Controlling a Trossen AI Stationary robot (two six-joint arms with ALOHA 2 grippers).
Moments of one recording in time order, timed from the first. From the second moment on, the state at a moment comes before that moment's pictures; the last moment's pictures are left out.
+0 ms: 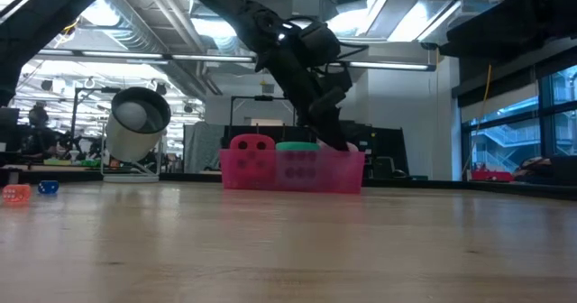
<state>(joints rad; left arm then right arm) 0.30 2.09 1.66 -0.37 0.10 0.18 0.61 0.71 0.28 0.16 0.90 0.14</state>
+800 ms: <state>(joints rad) 0.30 2.03 1.71 -0.43 0.07 0.18 0.61 0.71 0.28 0.16 0.90 0.15</state>
